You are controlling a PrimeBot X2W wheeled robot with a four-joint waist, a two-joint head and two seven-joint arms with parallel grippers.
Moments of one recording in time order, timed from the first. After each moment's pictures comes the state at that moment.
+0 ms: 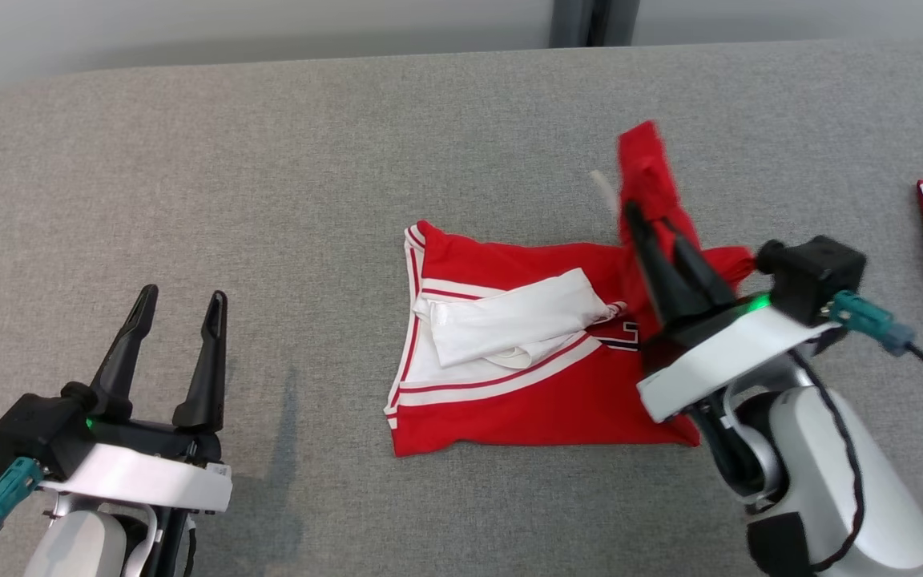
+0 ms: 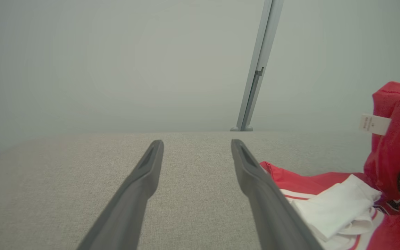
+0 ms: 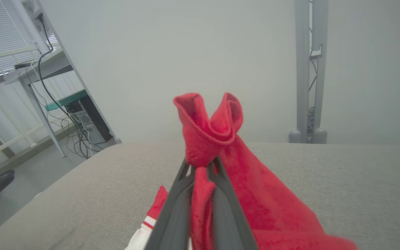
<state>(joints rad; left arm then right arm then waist) -0.14 0.26 -0.13 0.09 -0.43 -0.08 -0.26 -0.44 -0.07 0.28 0.17 0.40 0.13 -0.03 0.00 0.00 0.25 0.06</state>
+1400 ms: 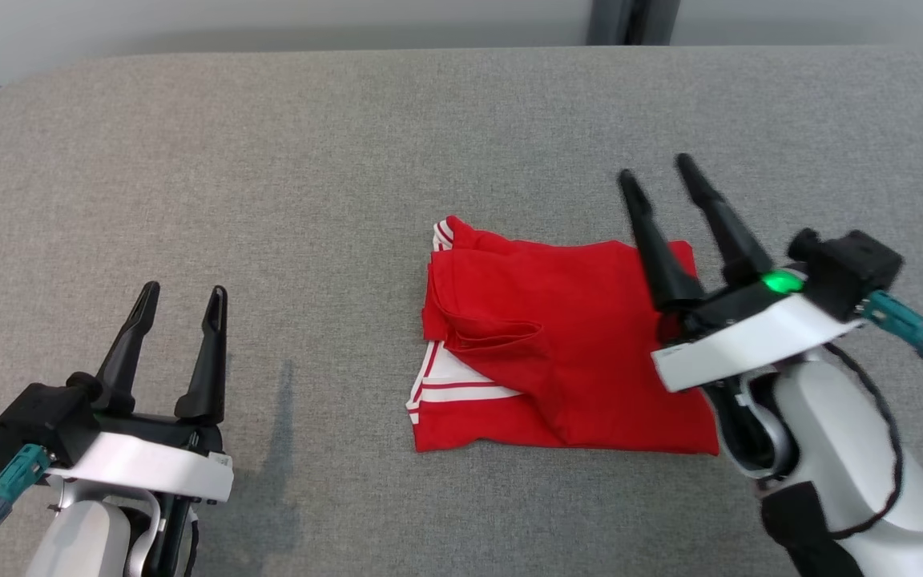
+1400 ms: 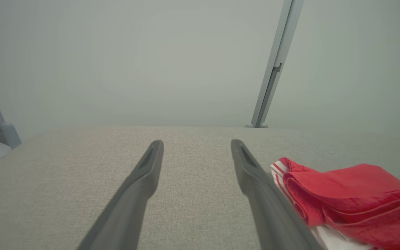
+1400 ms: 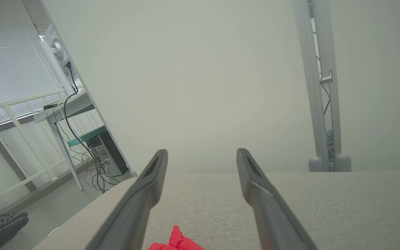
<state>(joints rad) -0.18 0.23 -0.12 0.17 -0.42 -0.10 -0.26 -0.55 -0.09 0.43 0.29 0.57 0.13 -0.26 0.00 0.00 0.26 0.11</state>
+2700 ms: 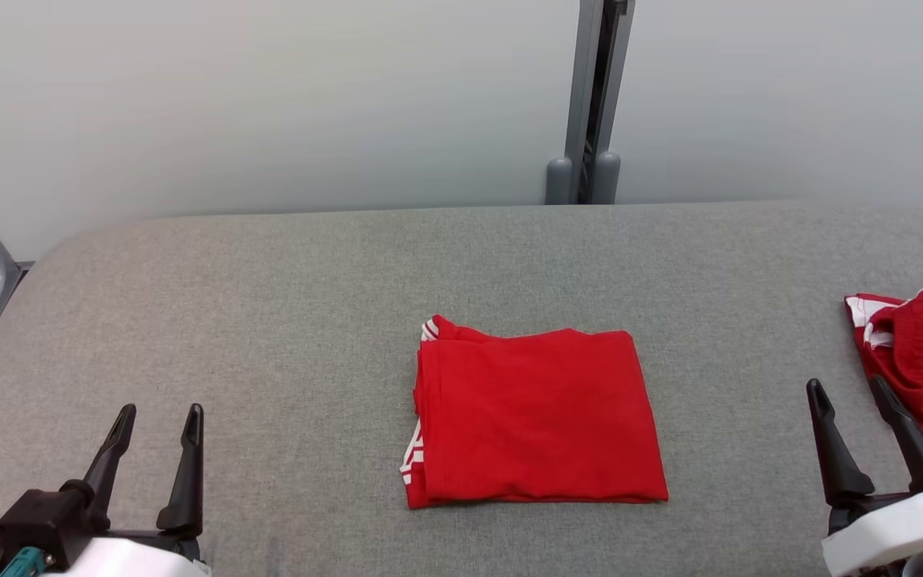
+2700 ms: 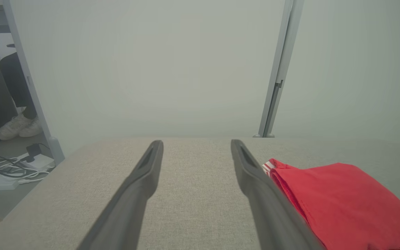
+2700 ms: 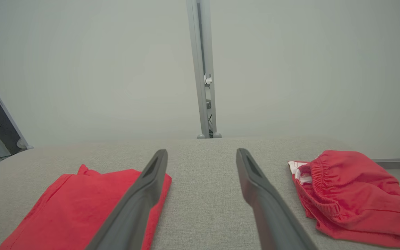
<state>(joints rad) 0.09 0.27 -0.09 0.03 -0.40 0.03 -0.17 0.02 -0.18 -0.02 0.08 0.32 0.13 -0.09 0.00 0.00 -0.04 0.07</state>
